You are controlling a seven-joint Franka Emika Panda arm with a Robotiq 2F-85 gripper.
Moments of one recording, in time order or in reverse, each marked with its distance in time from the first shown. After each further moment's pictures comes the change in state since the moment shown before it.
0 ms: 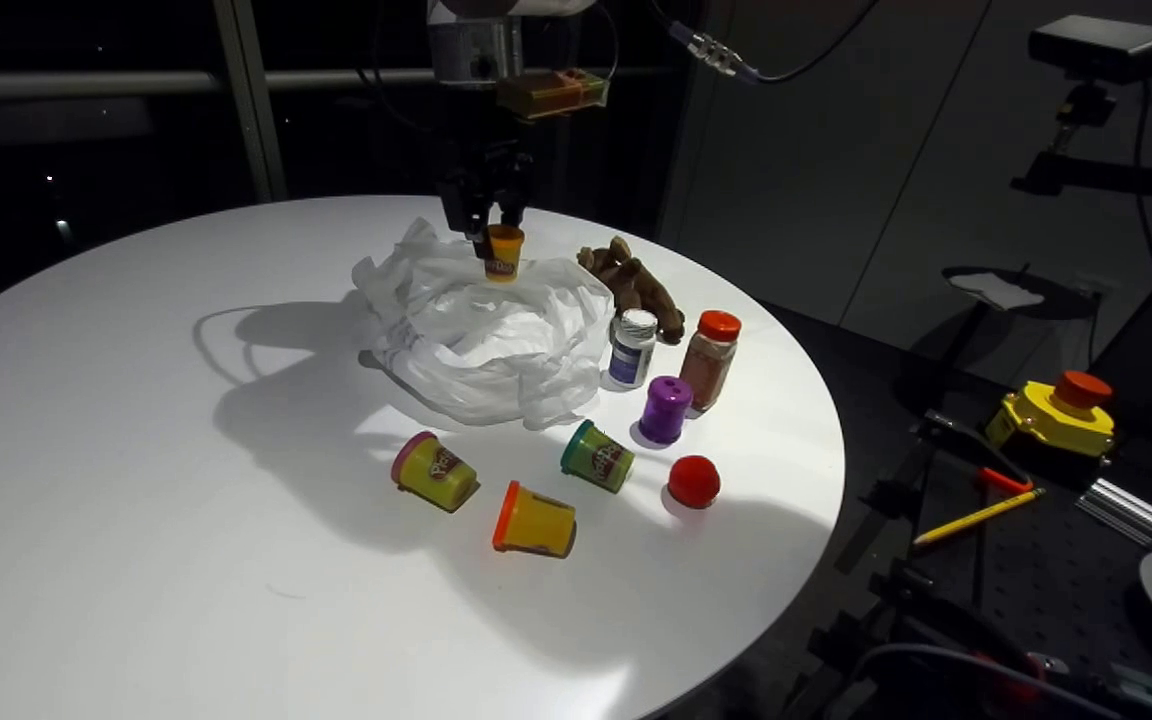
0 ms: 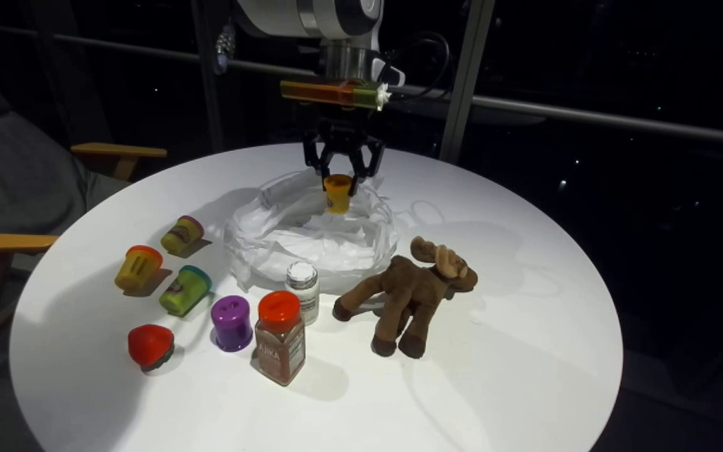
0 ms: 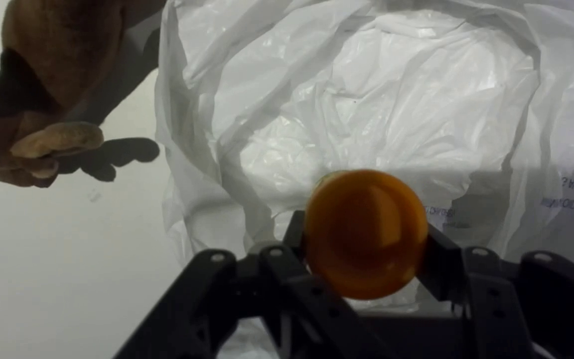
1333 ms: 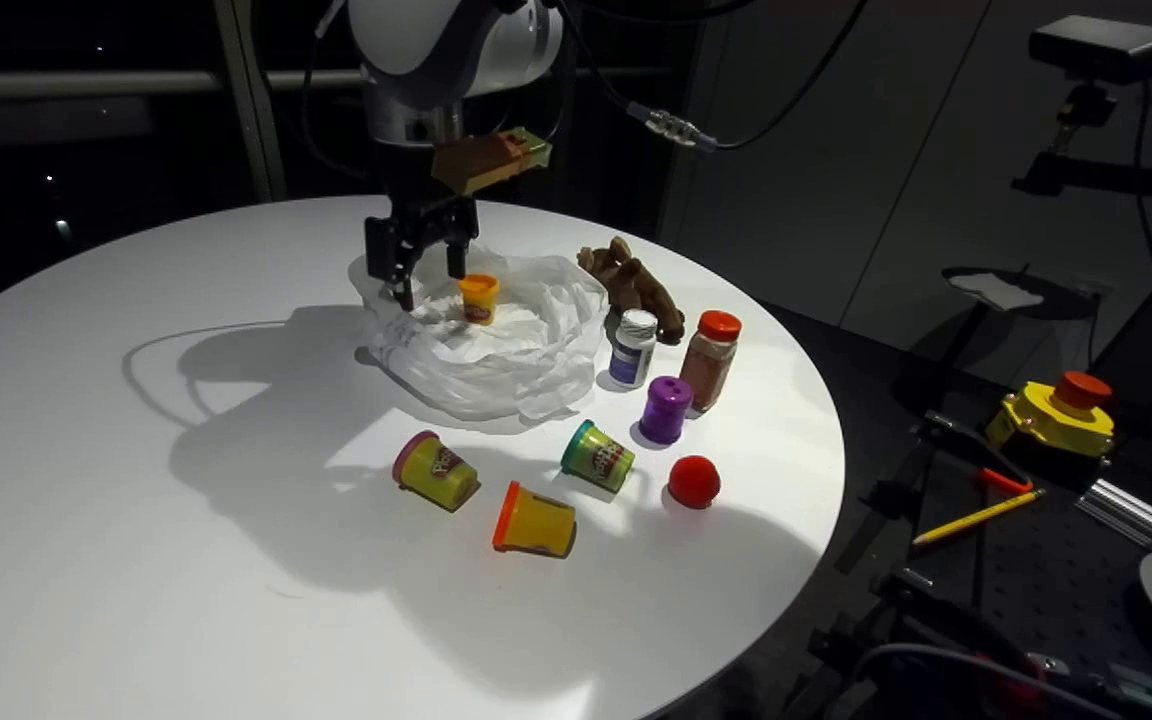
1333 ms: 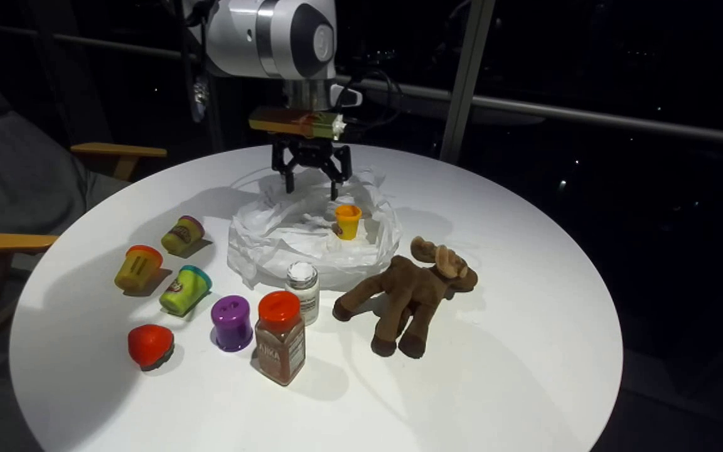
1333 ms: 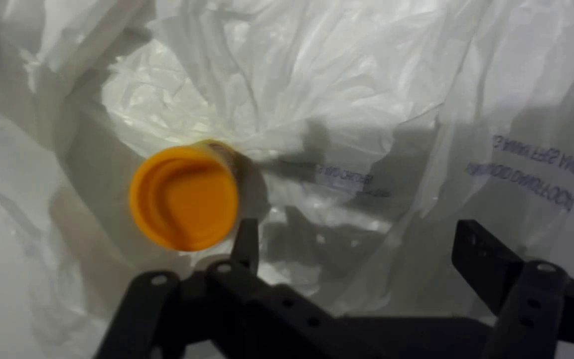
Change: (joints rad) arm 0.107 0.112 -0.003 0.048 -0.011 0.168 0.053
